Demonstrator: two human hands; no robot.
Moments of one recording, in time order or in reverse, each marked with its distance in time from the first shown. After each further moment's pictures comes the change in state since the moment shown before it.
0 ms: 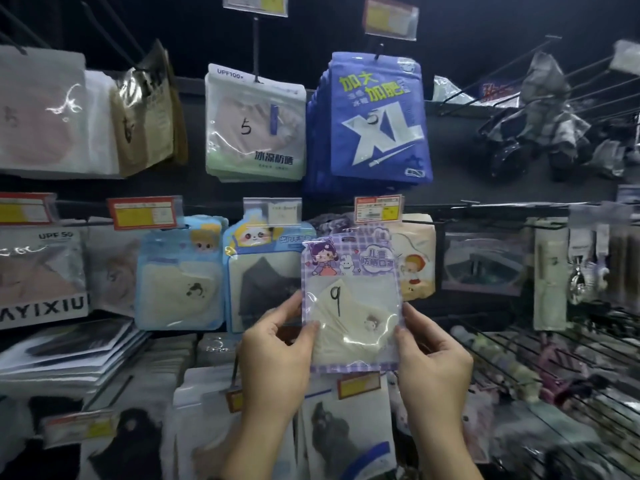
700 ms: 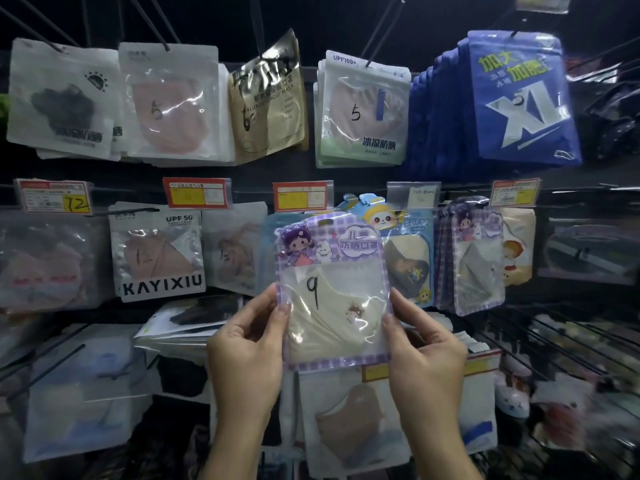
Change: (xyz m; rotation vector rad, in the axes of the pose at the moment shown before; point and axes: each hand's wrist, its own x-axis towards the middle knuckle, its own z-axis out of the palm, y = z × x) left_hand 0.027 -0.019 -0.207 -0.232 0.206 -0.144; right_hand -0.145 -0.015 0.146 0.057 -0.177 0.017
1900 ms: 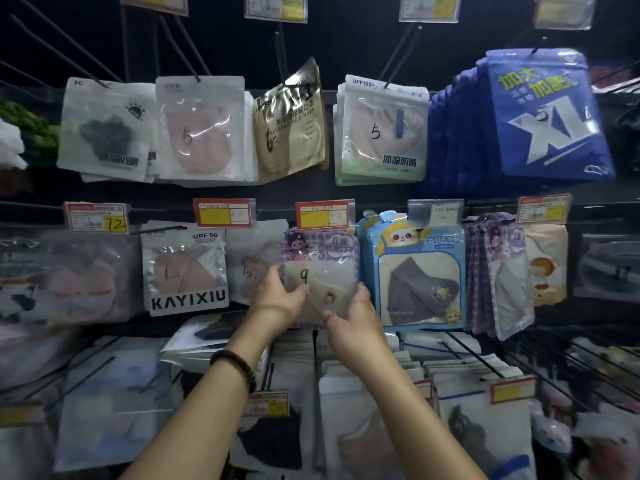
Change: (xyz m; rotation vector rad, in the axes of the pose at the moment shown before) left_hand 0.132 -0.008 0.029 0.734 -0.221 -0.041; right_hand 0.042 0.006 0.103 -0.584 -0.486 0.156
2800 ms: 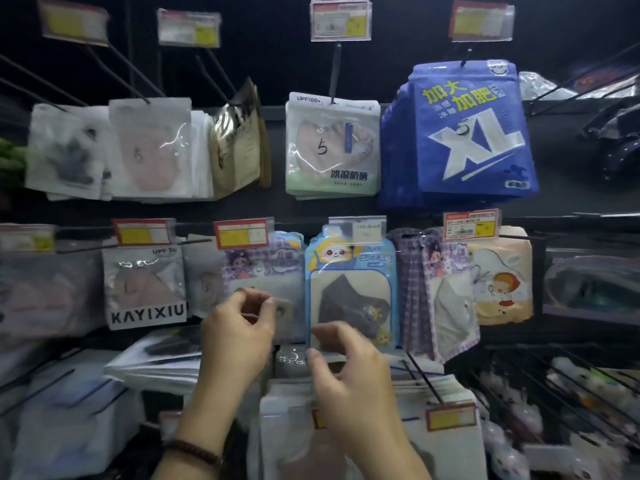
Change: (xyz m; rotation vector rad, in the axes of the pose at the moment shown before) left_hand -0.086 0.056 0.046 -0.013 0.378 0.160; right_hand -0.043 0.055 -0.096 0.081 0.135 -0.376
